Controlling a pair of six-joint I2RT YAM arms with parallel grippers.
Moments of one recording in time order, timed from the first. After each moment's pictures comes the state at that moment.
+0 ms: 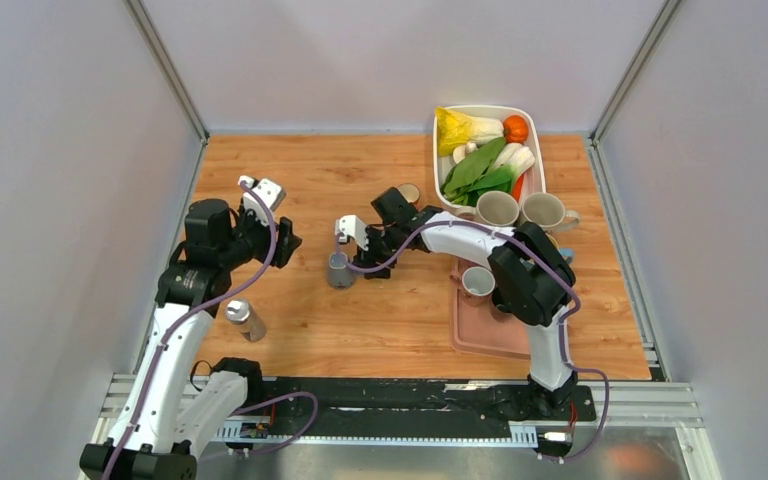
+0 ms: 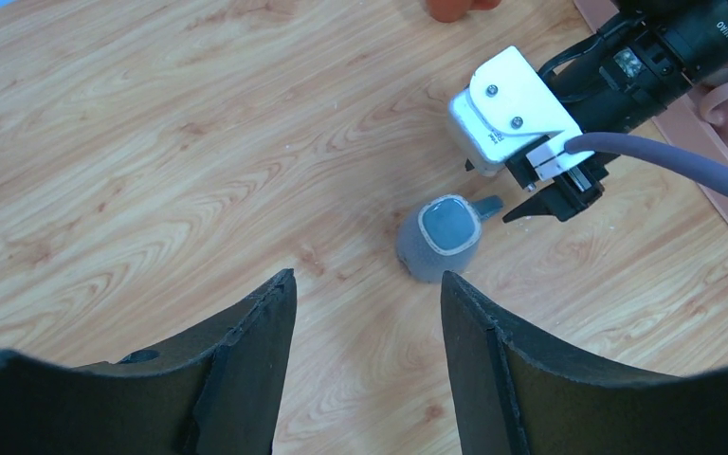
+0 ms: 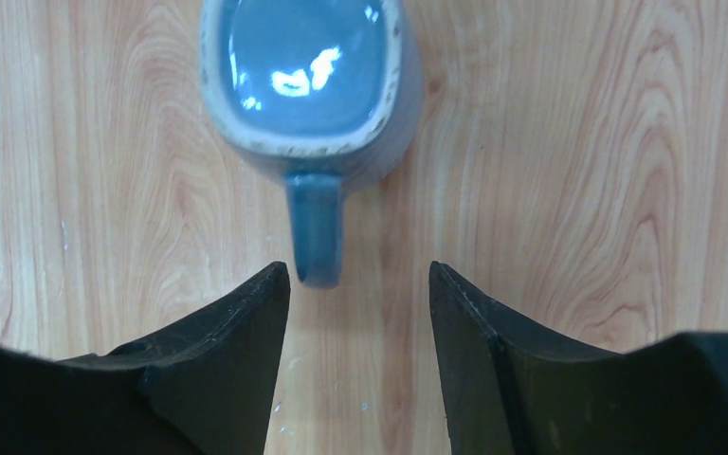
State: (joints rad) left arm -0.13 0.83 0.91 -0.57 0.40 0.19; right arm 0.76 2.00 1.41 -0.38 -0.51 -0.67
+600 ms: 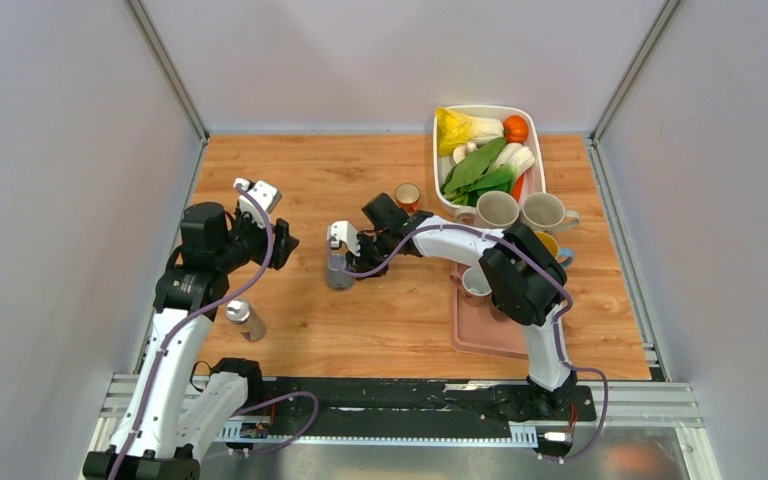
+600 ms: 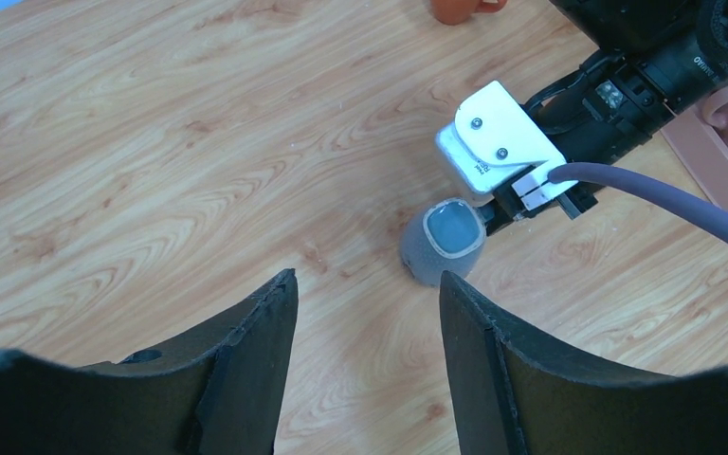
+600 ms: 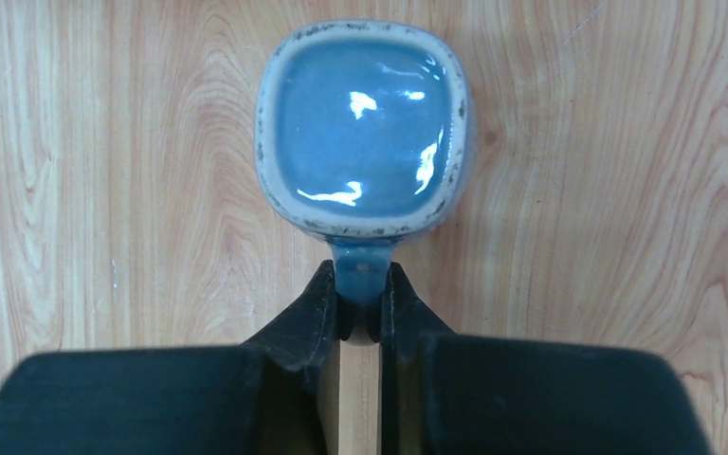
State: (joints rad) left arm -0.10 0.80 0.90 -0.57 0.41 0.20; right arm 0.80 2.05 1.44 -0.35 -0.55 -0.61
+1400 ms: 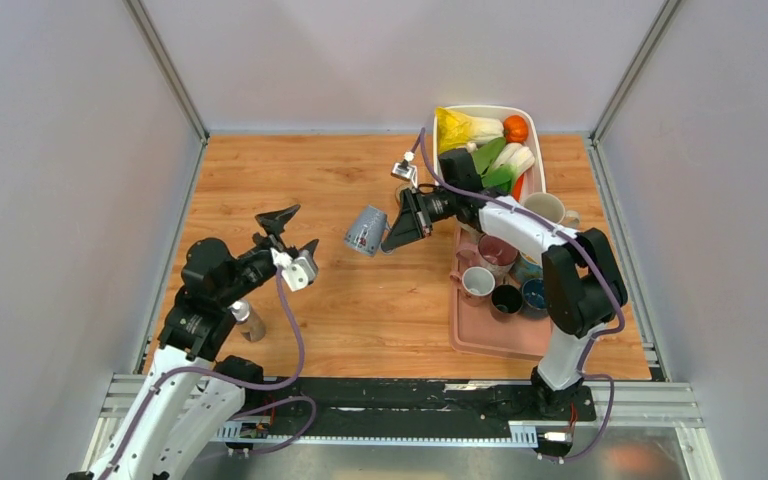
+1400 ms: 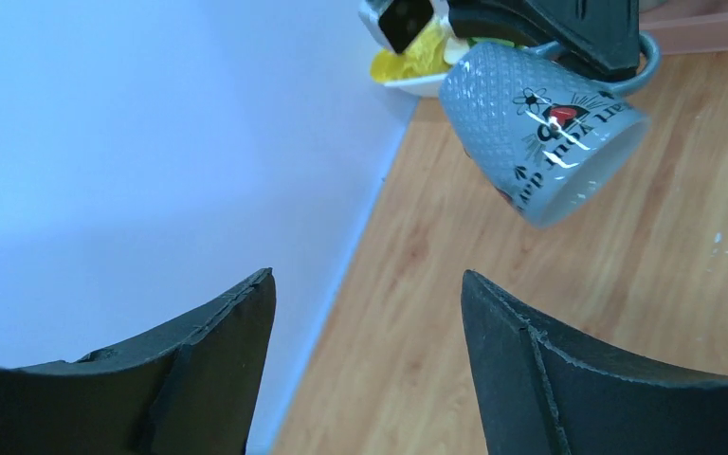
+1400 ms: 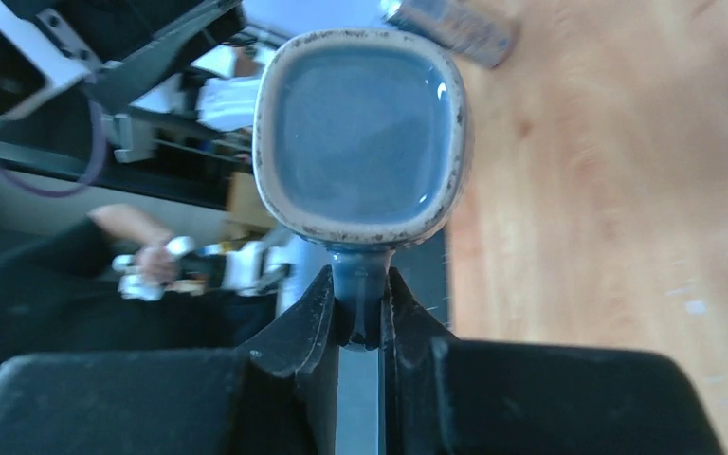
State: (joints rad) left arm -0.33 0.58 0.70 -0.22 0.47 0.87; right arm 0.48 1.81 1.33 -0.18 -1.33 0.35
